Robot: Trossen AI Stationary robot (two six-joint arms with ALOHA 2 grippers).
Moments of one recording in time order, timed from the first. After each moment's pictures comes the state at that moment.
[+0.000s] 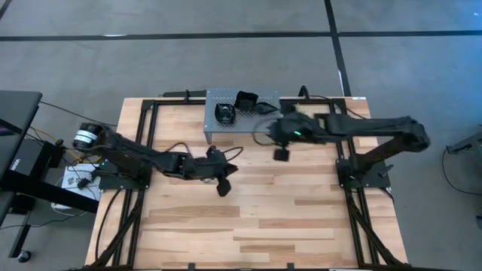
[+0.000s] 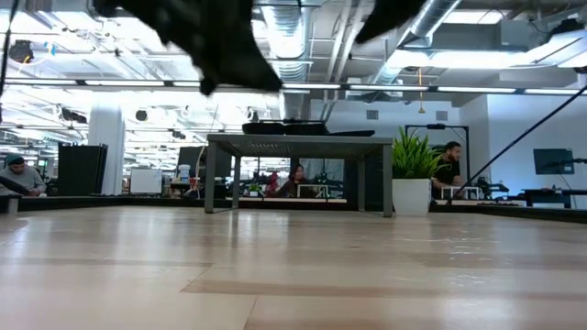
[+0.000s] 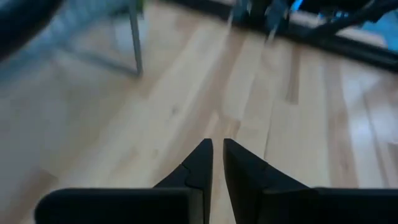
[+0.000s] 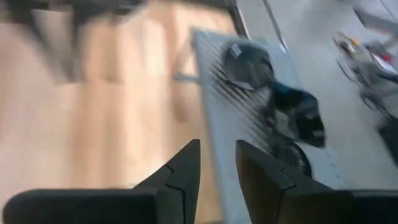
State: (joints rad) left arm -0.23 1.49 0.82 0.13 -0.41 -0.36; right arm -0.03 1.32 1.27 -0.65 0.37 -0.21
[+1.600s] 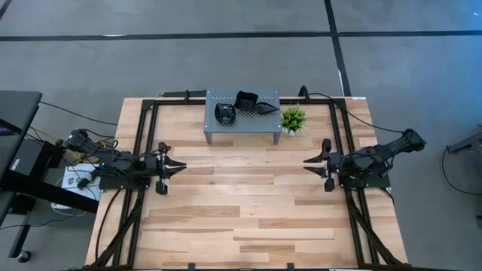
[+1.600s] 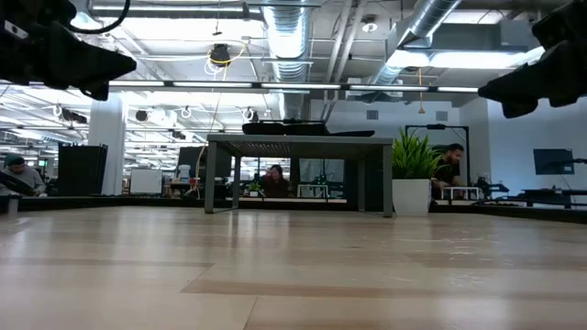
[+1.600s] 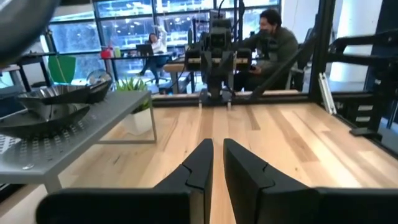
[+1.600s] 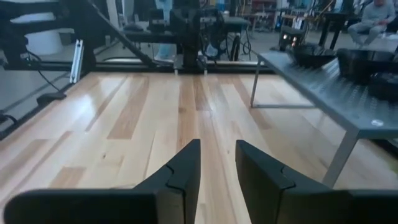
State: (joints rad) left arm -0.49 0.05 0.01 0.08 -0.55 0.11; right arm 0.42 0.02 0.09 -0.22 0.50 0.03
